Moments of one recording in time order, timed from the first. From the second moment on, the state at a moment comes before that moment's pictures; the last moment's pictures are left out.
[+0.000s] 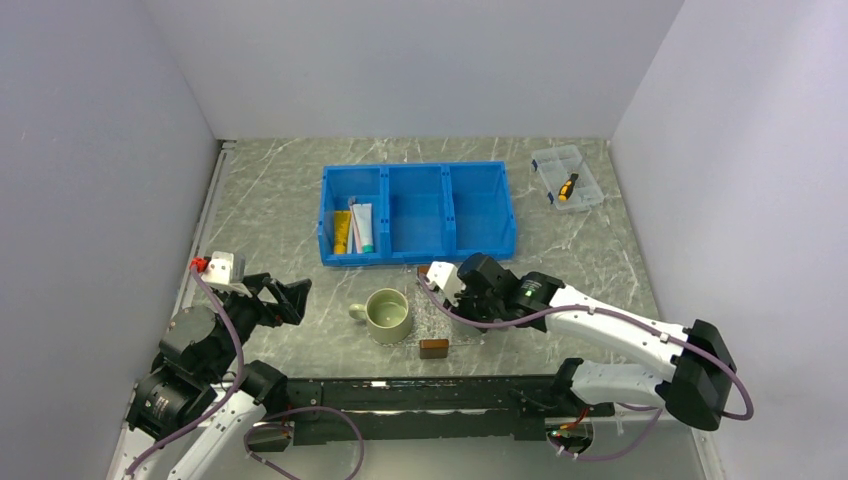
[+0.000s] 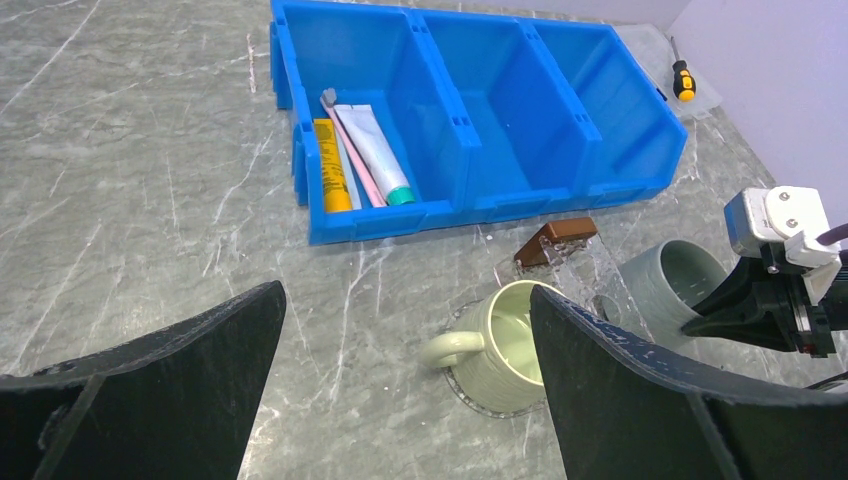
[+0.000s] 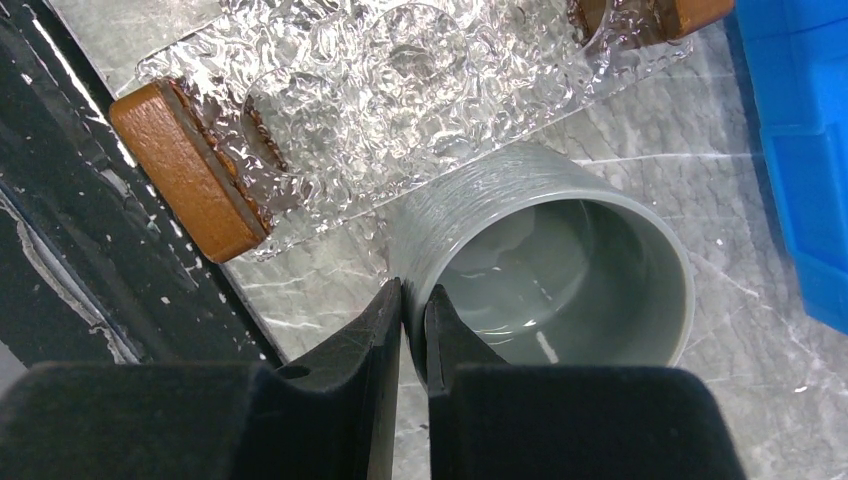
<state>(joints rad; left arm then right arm) -0.48 0.18 0.76 -0.72 -0.15 -0.33 0.95 1.12 0.78 -0.63 -0.04 -0.20</state>
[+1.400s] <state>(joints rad) -0.48 0.18 0.76 -0.72 -0.16 -0.33 0.95 1.19 0.82 -0.63 -0.03 -0.20</state>
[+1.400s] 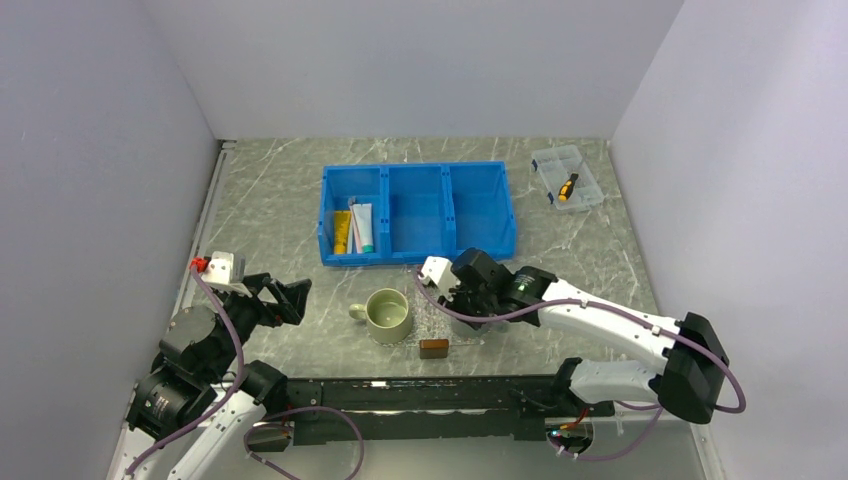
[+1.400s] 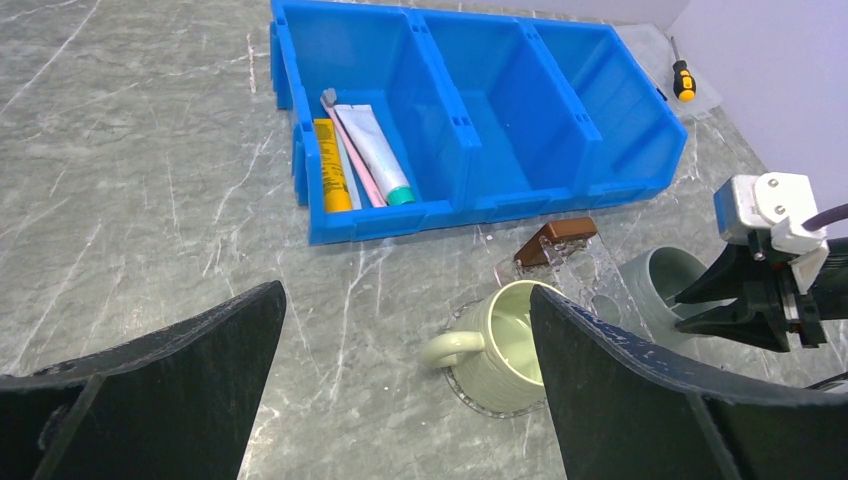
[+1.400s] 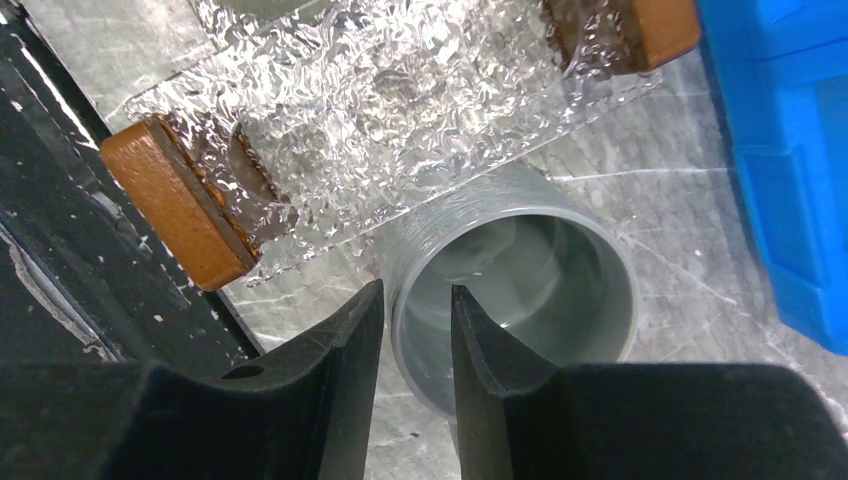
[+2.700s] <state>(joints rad) -0.48 0.89 1.08 -0.74 -0.12 -0.34 0.84 1.07 1.05 -0.56 0.36 0.14</state>
